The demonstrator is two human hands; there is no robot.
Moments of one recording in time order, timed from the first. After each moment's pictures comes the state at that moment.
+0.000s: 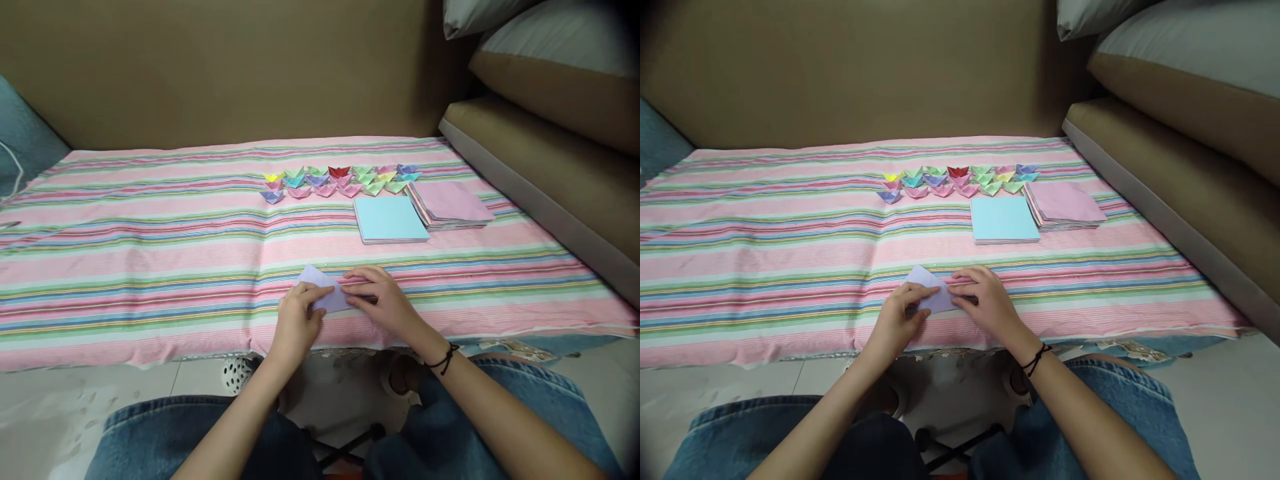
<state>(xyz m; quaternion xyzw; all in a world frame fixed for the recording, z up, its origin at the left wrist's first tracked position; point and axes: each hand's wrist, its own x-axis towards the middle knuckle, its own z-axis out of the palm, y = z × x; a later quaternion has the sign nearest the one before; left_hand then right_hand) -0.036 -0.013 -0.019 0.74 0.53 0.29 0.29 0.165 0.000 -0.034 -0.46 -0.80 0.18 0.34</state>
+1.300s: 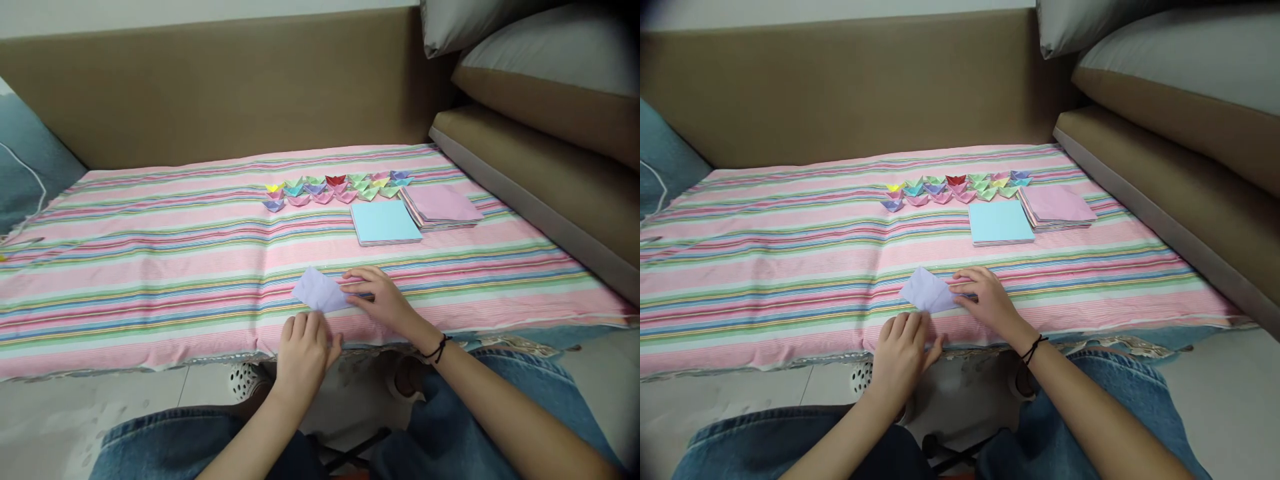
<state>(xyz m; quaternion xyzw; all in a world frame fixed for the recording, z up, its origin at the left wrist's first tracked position) -0.031 -0.069 -0.021 0.85 0.49 0.14 -0.14 0.164 -0.002 -0.034 -0.46 -0.80 0.19 0.35</state>
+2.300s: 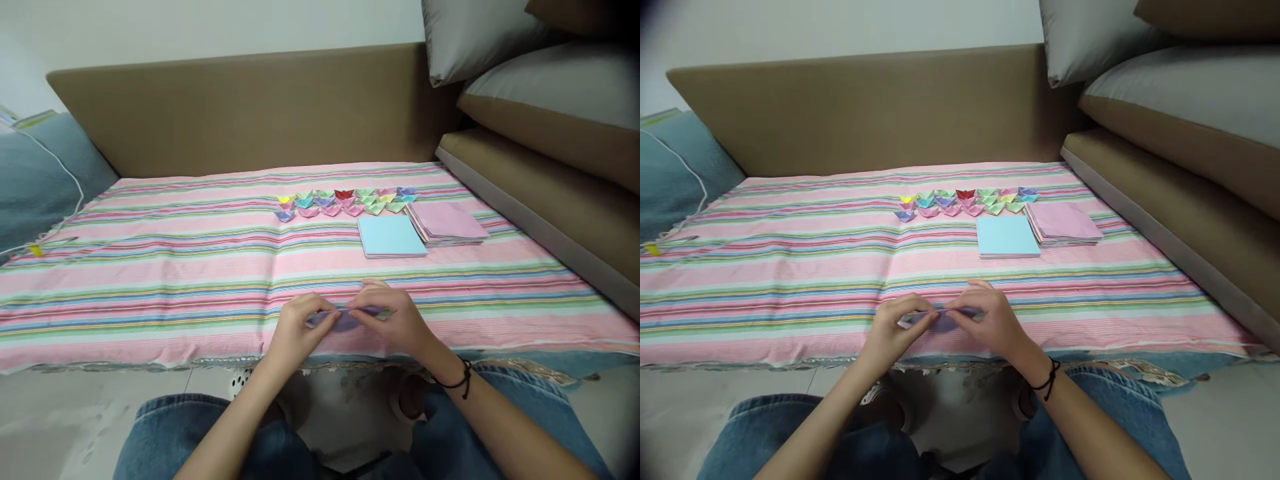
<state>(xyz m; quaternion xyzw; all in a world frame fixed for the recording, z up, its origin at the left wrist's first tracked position) -0.045 -0.029 0.025 0.78 0.42 0.37 0.28 0.149 -0.025 0.016 -0.37 -0.79 0.22 0.44</state>
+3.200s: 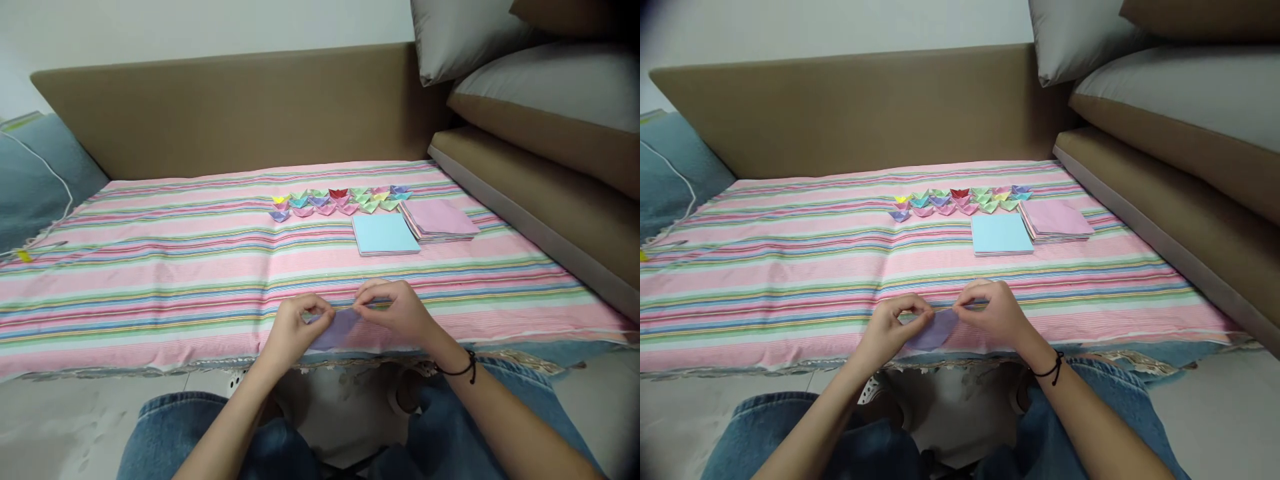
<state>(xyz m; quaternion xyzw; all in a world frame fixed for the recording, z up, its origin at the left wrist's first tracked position) -0.038 -0.030 0.034 0.72 0.45 0.34 0.40 0.161 -0.024 0.022 -0.43 -0.73 0.33 0.42</state>
